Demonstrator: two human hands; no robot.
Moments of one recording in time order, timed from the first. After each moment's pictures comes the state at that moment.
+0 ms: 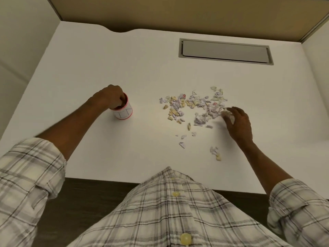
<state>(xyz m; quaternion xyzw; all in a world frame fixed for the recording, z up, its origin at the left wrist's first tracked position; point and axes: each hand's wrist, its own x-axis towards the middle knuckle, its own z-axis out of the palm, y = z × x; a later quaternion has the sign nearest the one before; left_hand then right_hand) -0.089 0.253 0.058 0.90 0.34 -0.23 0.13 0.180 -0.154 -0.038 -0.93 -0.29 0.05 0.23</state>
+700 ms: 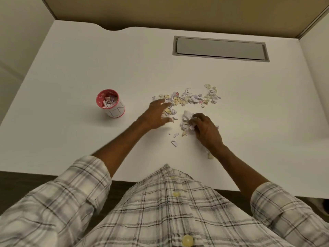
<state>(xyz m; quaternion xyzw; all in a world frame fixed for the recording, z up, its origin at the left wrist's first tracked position) -0.018 0.100 -0.004 0.92 0.23 -0.09 0.30 0.115 -0.117 -0.040 -0.84 -0.49 0.09 0.20</state>
